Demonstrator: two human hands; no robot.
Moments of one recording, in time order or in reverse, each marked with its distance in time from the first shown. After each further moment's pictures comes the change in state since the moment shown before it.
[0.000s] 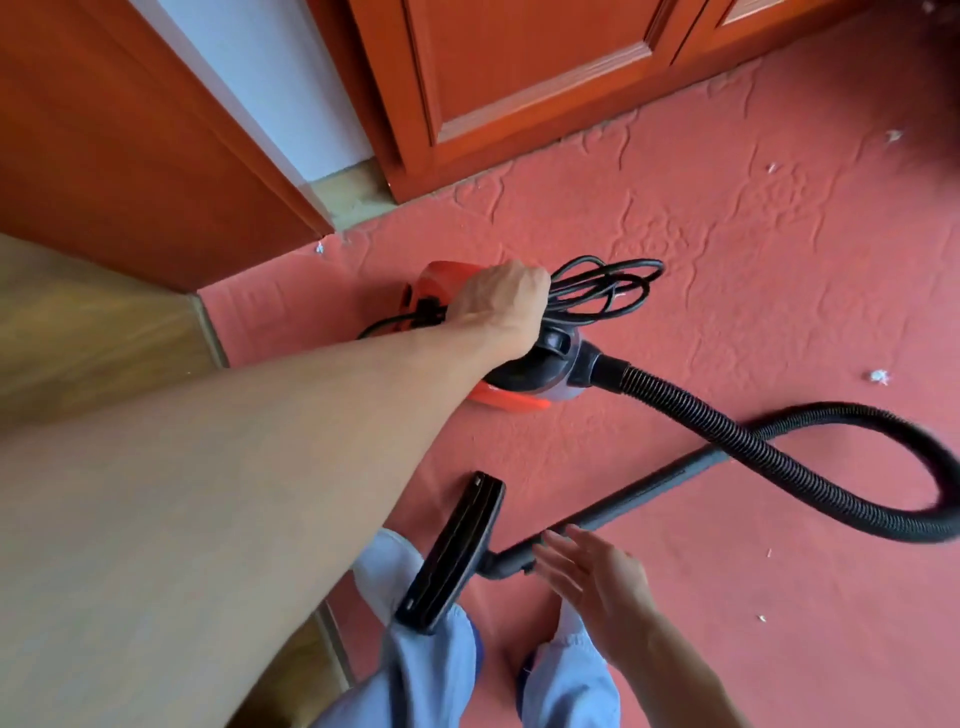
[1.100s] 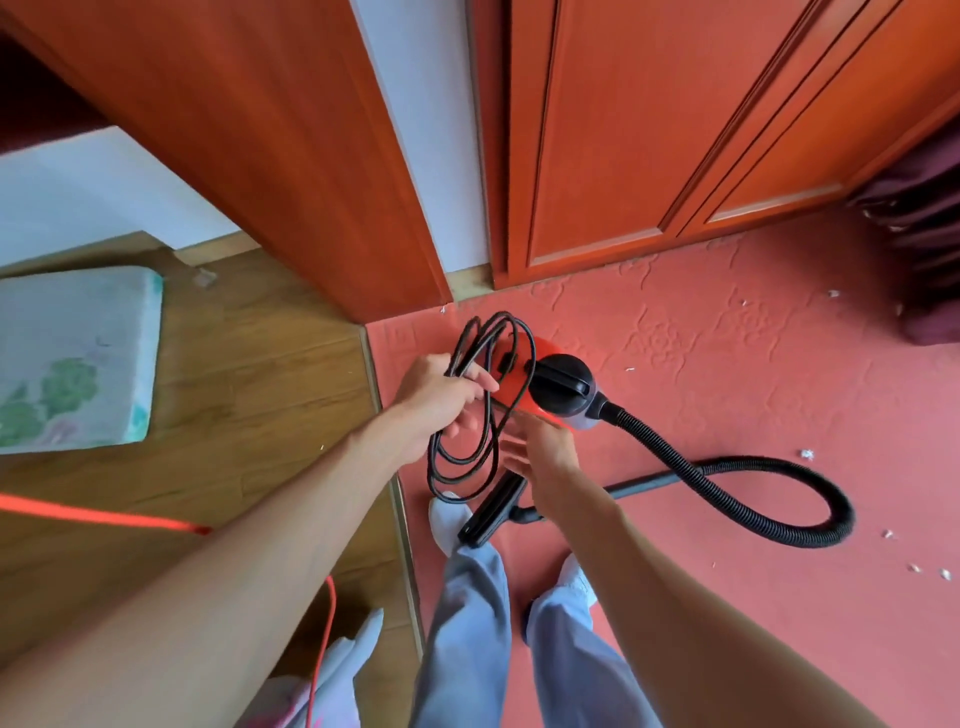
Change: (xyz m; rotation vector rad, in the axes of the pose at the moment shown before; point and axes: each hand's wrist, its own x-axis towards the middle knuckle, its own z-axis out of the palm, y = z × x) left_hand -0.313 -0.032 -0.239 -1.192 0.061 -0.620; right_hand -0.317 -0.043 0.124 -0.468 -0.258 -0.309
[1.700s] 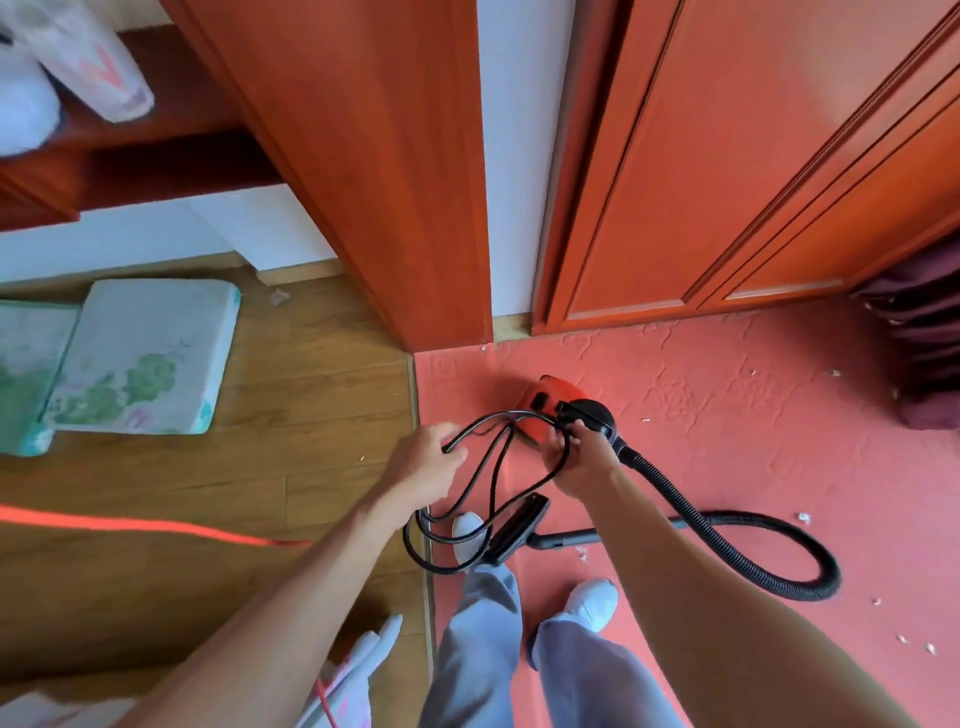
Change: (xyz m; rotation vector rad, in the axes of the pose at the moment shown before) left_hand -0.100 -0.029 -0.094 0.228 0.042 0.026; right_hand -0.052 -0.046 0.031 0.575 -0.018 0.222
